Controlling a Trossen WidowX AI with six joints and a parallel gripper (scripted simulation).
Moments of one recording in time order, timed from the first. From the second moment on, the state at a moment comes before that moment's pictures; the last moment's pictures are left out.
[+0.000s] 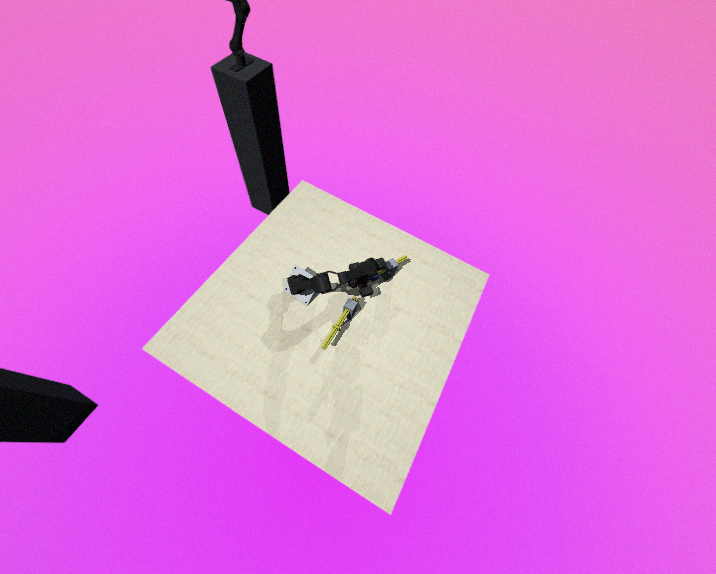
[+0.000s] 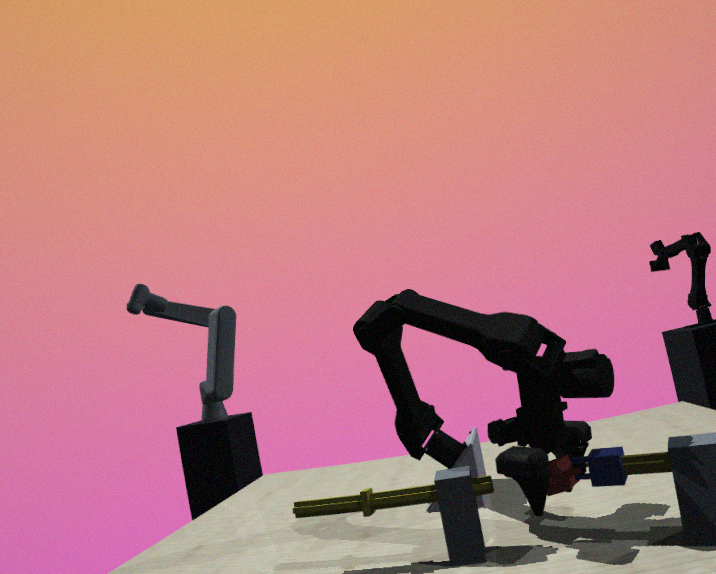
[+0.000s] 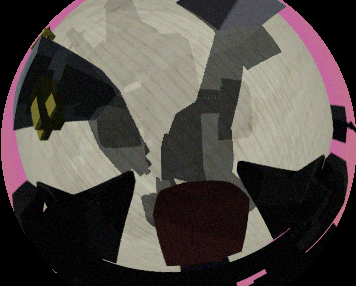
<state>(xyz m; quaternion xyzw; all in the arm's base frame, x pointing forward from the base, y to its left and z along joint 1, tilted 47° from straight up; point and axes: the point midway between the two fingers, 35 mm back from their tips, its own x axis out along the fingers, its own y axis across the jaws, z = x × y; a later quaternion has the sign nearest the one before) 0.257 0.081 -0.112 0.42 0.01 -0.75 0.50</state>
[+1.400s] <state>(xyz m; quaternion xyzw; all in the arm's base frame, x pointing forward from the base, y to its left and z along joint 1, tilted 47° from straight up) 0.272 0.205 0.013 0.46 0.09 -0.72 0.51</state>
